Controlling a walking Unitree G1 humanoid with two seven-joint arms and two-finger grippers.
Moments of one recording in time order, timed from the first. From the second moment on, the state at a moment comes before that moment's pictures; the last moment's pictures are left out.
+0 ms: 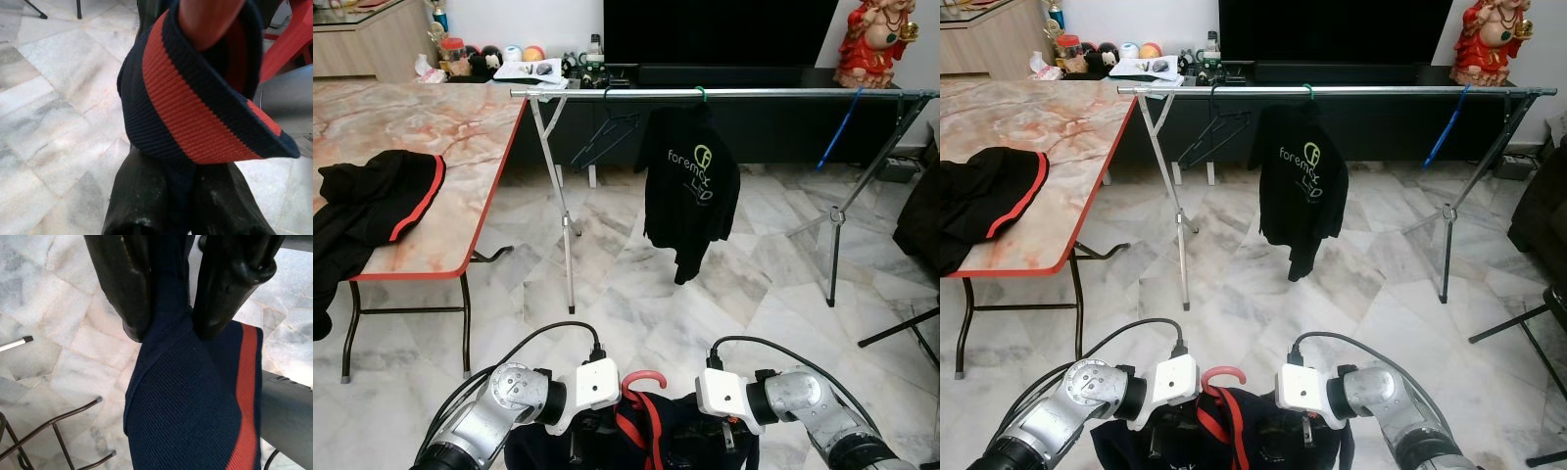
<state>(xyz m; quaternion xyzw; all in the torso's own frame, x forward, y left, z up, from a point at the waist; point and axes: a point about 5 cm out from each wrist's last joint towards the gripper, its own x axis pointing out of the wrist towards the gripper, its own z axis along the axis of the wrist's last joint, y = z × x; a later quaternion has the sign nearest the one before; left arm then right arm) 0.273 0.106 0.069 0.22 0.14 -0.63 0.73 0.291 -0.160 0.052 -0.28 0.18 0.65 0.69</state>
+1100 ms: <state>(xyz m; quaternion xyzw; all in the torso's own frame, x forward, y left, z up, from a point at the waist) 0.300 0.133 0.044 0.24 0.15 -0.39 0.88 0.319 -0.188 0.090 -0.21 0.08 0.48 0.85</state>
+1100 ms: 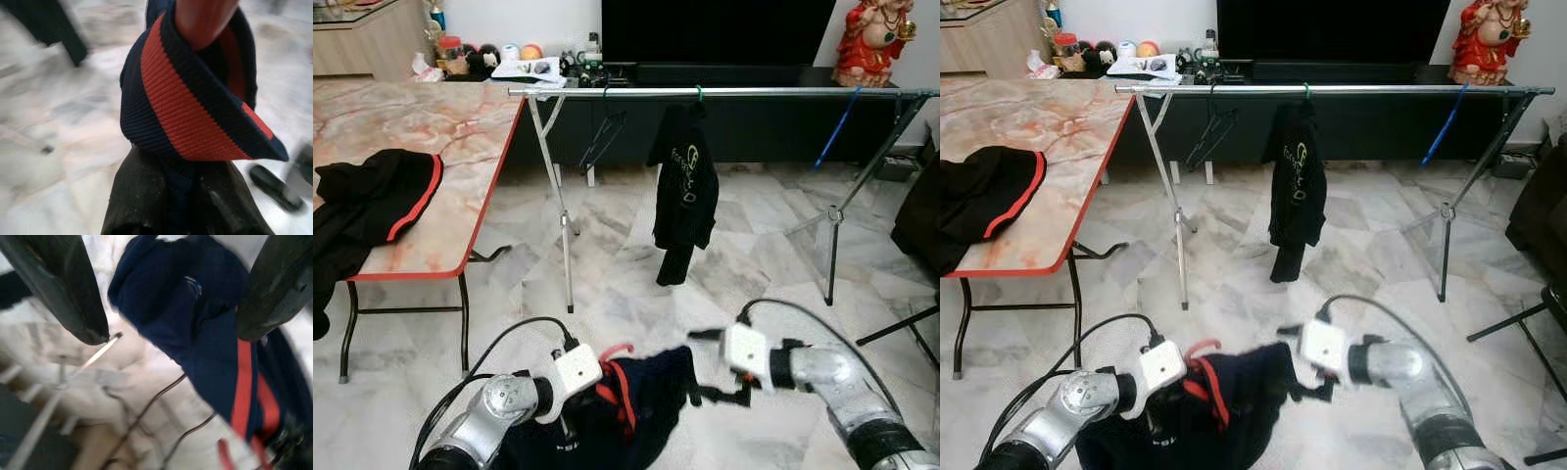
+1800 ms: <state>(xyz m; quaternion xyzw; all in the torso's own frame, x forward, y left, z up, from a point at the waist) 0.302 0.133 0.043 0.10 0.10 -0.22 0.96 0.235 -0.203 -0.049 0.13 0.33 -0.08 0.93</state>
